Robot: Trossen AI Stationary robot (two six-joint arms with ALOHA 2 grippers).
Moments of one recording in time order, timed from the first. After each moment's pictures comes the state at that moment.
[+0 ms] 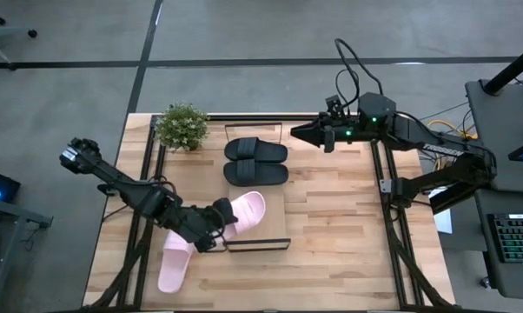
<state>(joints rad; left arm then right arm) -0.53 1.29 1.15 -0.57 -0.50 1.10 -0.20 1.19 1.29 -0.19 -0.18 0.76</state>
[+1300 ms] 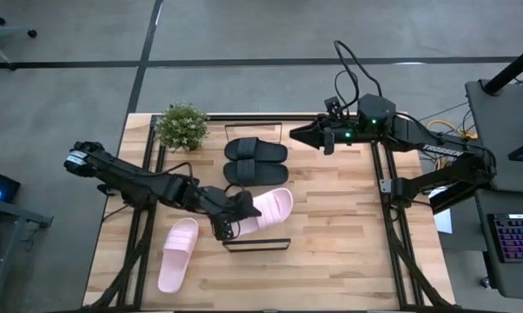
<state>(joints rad) -0.32 1.37 1.15 -0.25 -0.23 1.46 -0.19 1.19 1.29 -0.18 -0.18 0.76</state>
